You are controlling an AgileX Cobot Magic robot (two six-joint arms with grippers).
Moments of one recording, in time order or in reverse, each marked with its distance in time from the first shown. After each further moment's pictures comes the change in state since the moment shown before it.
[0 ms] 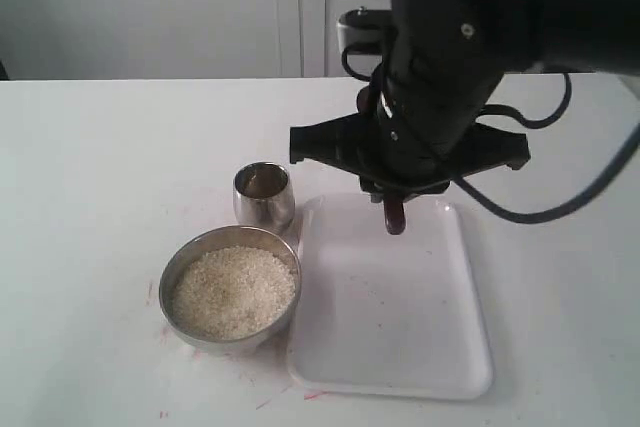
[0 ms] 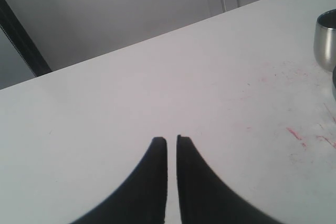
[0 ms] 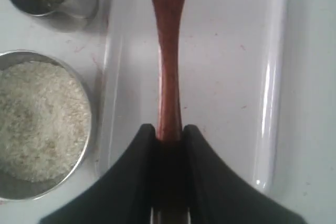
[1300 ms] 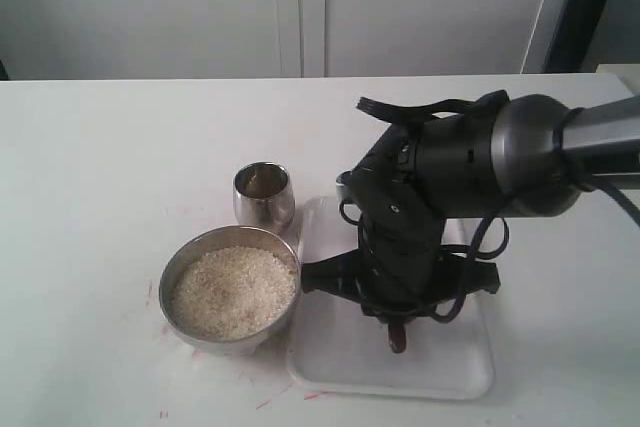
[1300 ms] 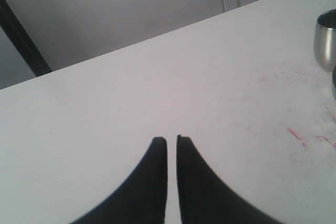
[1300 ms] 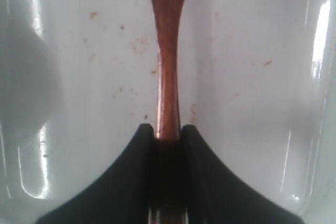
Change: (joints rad) left arm 0.000 0.000 0.000 0.000 0.000 0.000; right arm -0.007 0.229 0.223 0.015 -0.216 0.096
